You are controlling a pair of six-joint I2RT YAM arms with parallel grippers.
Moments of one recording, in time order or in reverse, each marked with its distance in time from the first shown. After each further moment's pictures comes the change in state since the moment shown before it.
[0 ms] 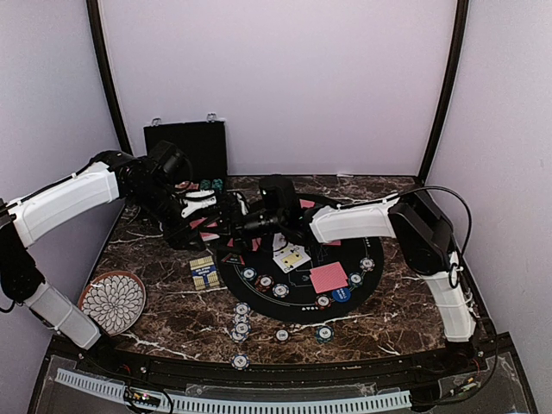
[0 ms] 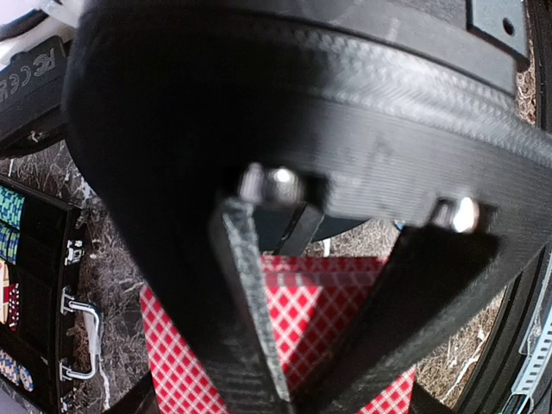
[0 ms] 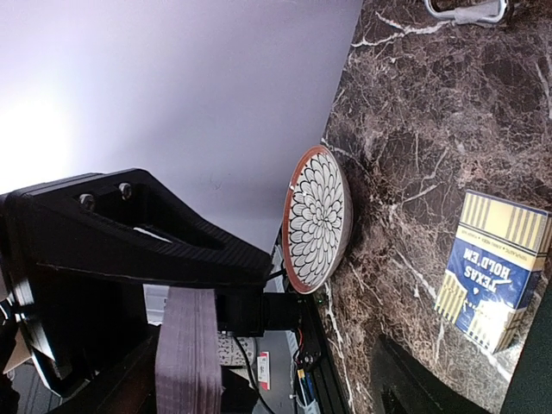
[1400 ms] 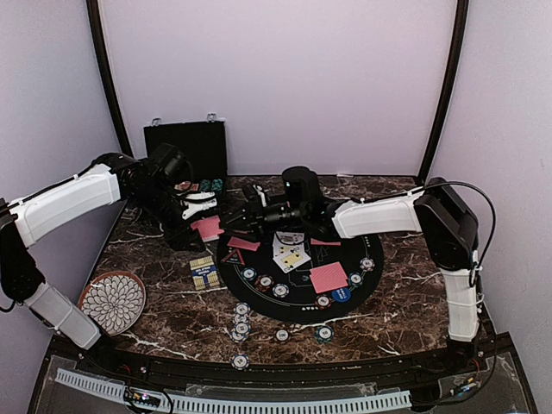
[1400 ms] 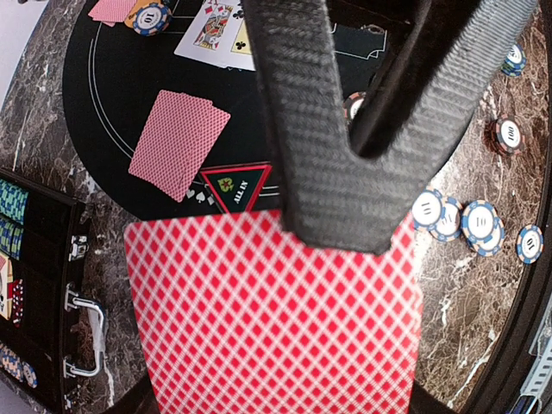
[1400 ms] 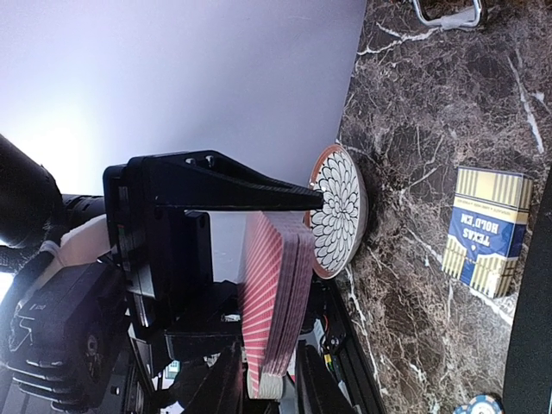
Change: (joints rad) left arm 0.000 0.002 -0.021 0.024 -0.031 0.000; right arm -0.055 -0.160 -0.193 0.072 -0.030 0.086
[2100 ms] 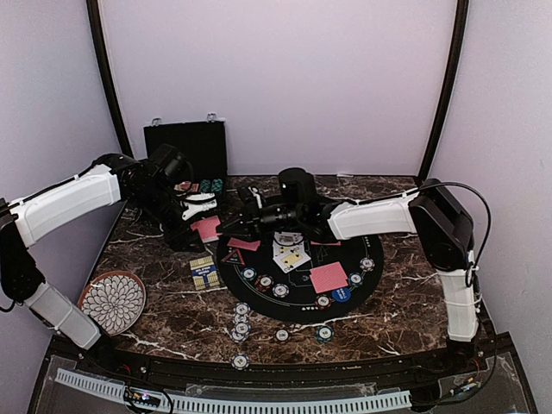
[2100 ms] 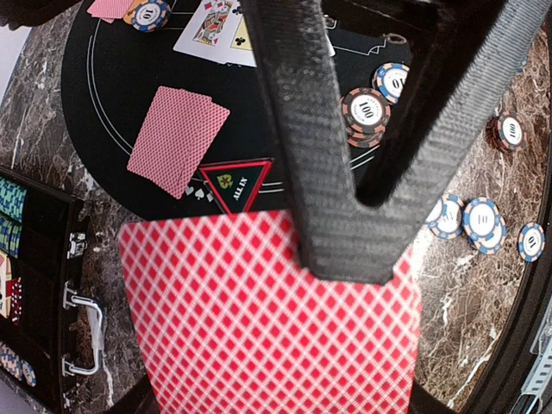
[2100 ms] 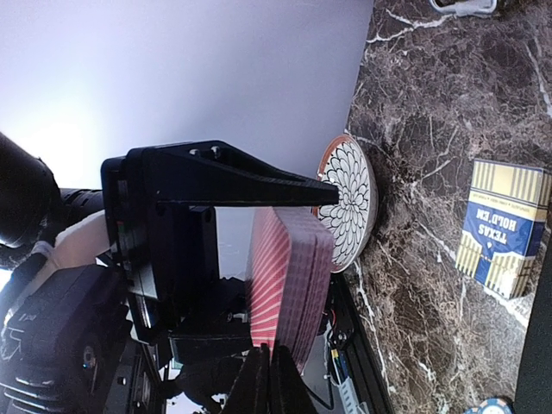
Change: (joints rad) left arm 0.000 0.000 -0.006 0.001 -0.004 0.000; right arm 0.012 0.029 0.029 0.021 -0.028 0.024
